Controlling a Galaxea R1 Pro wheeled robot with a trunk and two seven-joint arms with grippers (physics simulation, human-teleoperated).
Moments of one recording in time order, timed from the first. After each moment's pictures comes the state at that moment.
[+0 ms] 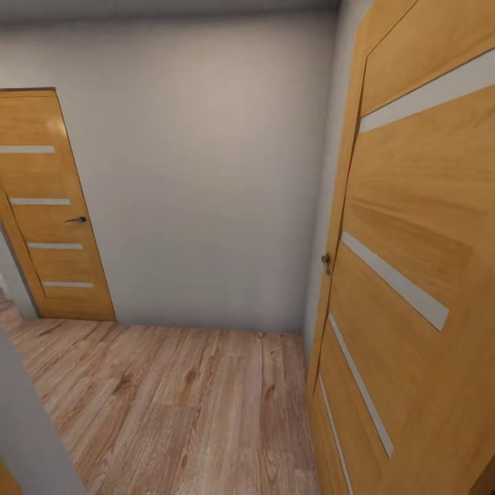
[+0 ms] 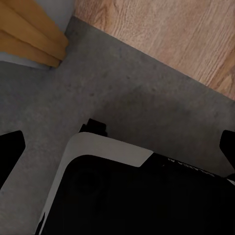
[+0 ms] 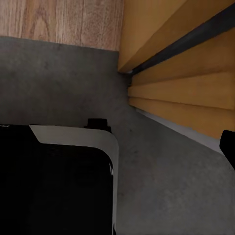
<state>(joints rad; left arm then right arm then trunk) -0.25 0.04 -0.02 -0.01 0.40 -0.01 0.00 -0.17 -0.03 0.31 0.03 -0.25 -0.16 -0.05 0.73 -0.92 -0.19</state>
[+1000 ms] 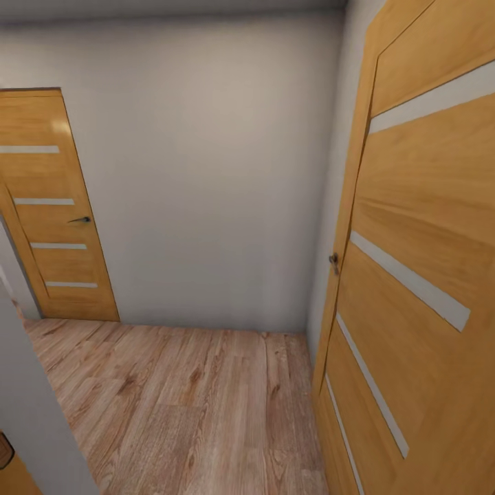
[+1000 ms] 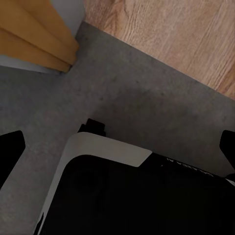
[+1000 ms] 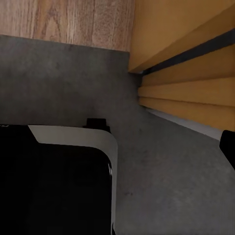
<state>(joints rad) -0.25 0.03 -0.02 -0.01 0.40 -0.01 0.00 -0.17 -0.04 0.31 0.03 -0.25 -0.16 -0.05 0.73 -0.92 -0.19</state>
